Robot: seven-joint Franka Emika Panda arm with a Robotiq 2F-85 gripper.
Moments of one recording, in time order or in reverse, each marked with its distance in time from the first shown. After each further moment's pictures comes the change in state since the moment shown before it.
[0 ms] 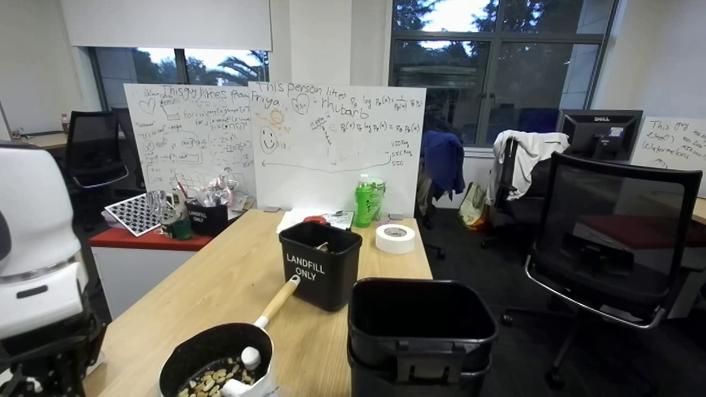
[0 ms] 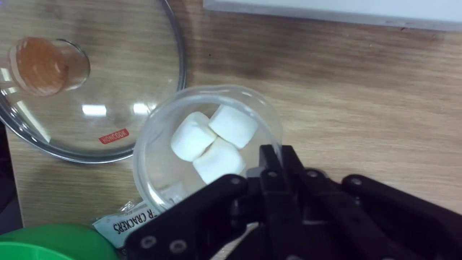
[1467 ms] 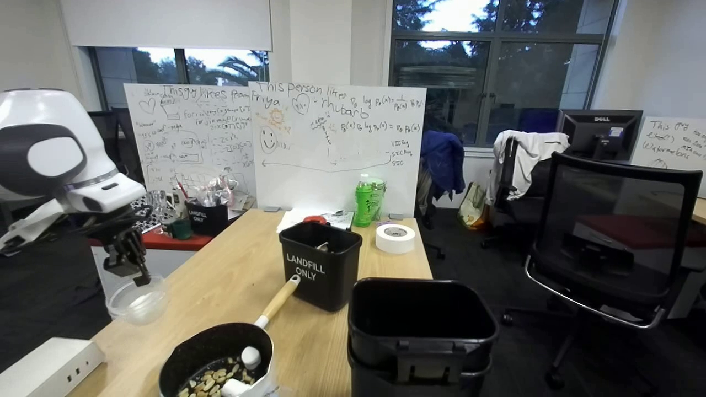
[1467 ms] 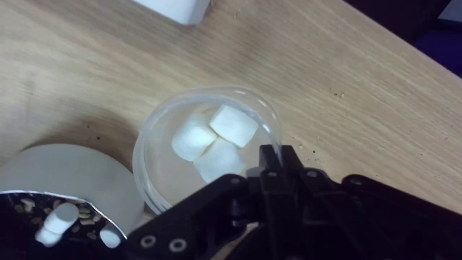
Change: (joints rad) arm 0.097 0.251 0.057 0.536 -0.282 -0.095 0.014
